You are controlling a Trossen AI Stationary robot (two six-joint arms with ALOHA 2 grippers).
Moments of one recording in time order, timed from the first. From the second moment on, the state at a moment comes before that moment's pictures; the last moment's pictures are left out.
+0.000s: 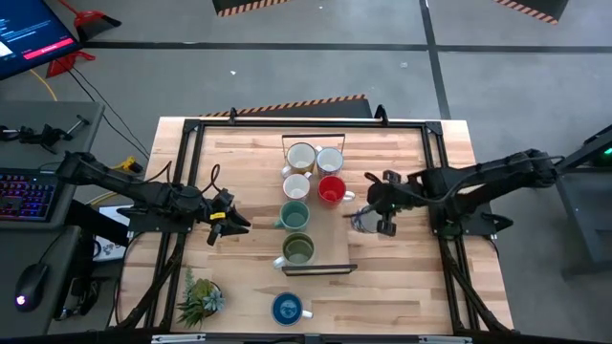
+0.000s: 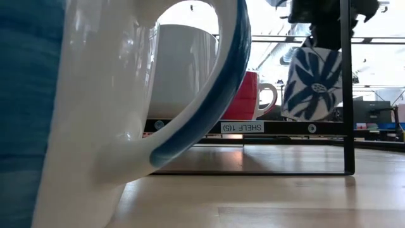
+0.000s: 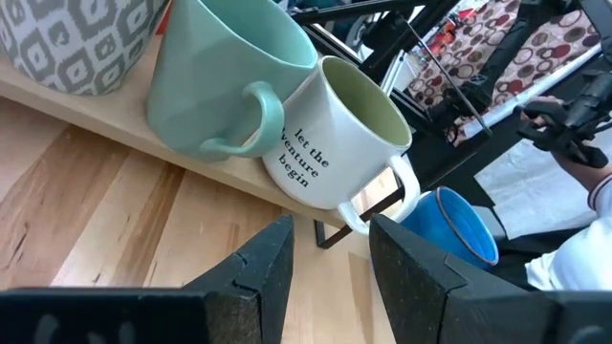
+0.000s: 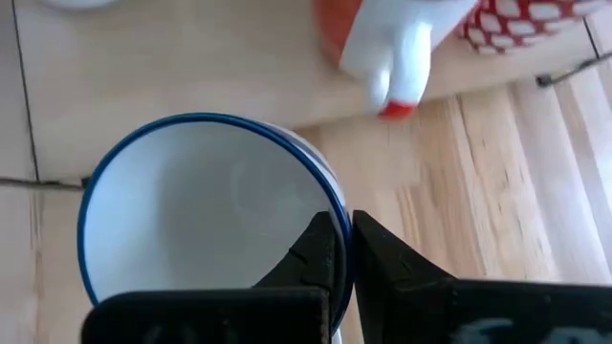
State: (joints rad) left arm -0.26 0.56 0.14 0.13 0.01 -0.66; right arm 0.15 1.17 0.93 -0.84 0.17 0.27
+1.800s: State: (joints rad) left arm -0.26 0.56 0.14 0.12 0.01 -0.62; right arm -0.02 1.63 1.36 -0.89 -0.11 -0.09
